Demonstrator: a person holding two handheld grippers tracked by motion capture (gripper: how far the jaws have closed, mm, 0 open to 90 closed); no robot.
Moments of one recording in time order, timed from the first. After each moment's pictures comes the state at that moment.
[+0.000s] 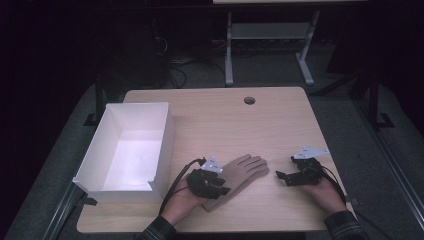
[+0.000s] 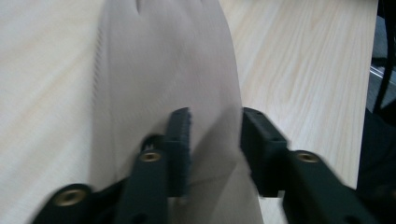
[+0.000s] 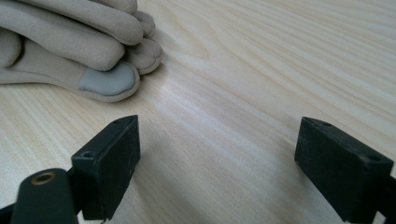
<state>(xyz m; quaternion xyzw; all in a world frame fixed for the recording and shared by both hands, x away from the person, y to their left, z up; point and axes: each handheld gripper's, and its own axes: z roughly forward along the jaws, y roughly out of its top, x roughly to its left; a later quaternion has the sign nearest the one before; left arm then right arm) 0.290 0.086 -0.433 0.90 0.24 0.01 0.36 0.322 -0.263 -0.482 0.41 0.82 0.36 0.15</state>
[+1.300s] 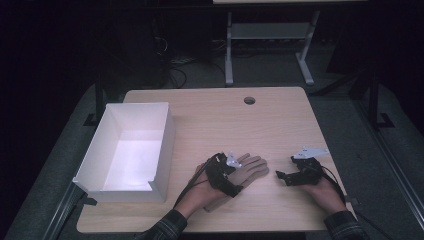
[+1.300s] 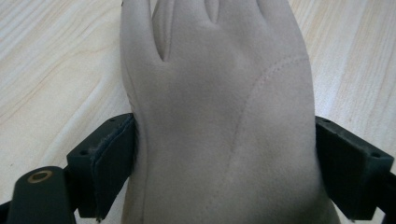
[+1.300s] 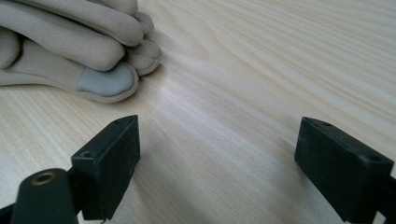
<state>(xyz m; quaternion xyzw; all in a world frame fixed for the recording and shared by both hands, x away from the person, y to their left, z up) 0.319 0.036 -0.463 0.92 0.22 0.07 0.30 0.322 -0.262 -0.482 0.41 0.82 0.36 0.15</state>
